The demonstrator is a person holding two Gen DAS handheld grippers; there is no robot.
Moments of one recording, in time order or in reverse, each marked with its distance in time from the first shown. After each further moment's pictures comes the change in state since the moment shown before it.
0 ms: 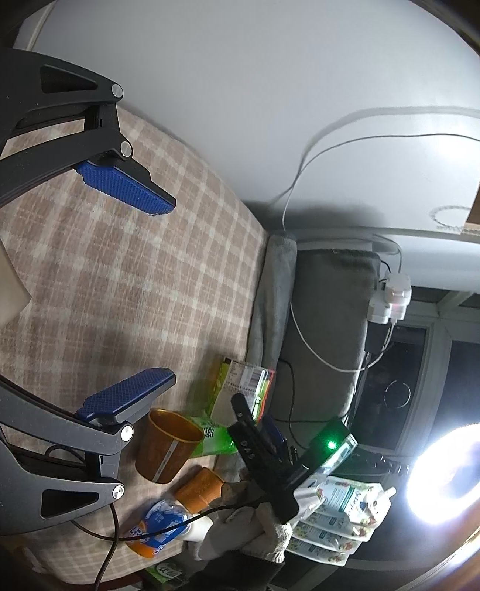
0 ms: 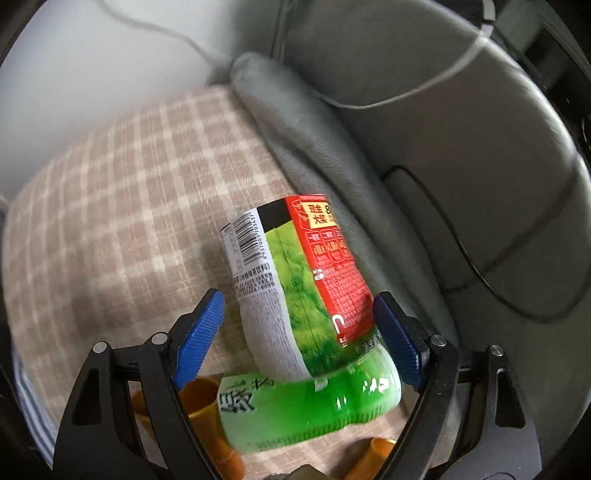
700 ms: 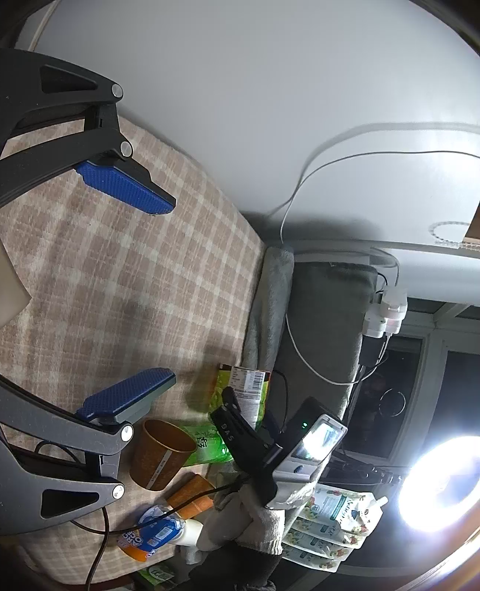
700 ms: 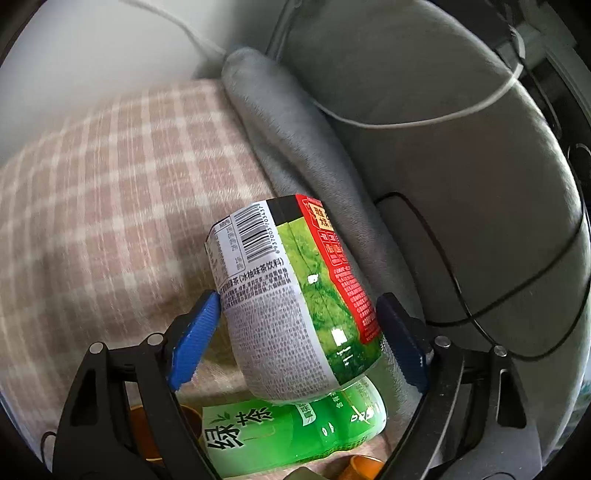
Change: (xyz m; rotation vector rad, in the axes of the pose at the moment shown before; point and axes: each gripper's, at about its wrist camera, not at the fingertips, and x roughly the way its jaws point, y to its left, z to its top) left arm -0.004 0.011 0.001 -0.022 -0.018 0.016; right arm 0.009 0.013 0.020 -0.016 -0.014 -0.113
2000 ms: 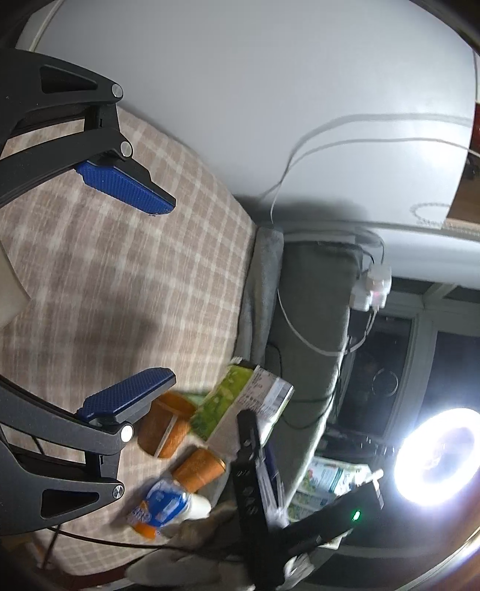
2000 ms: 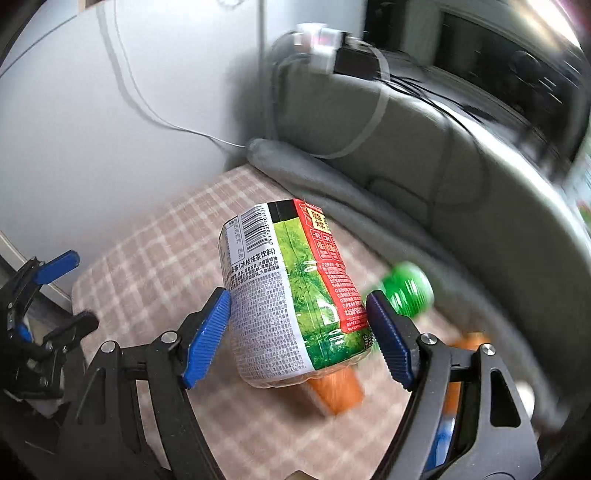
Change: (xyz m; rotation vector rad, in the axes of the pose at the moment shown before) left arm -0.031 -0.015 -0.006 0.033 -0.037 -0.081; right arm -0.150 0.030 -0.112 0.454 -0.245 0.126
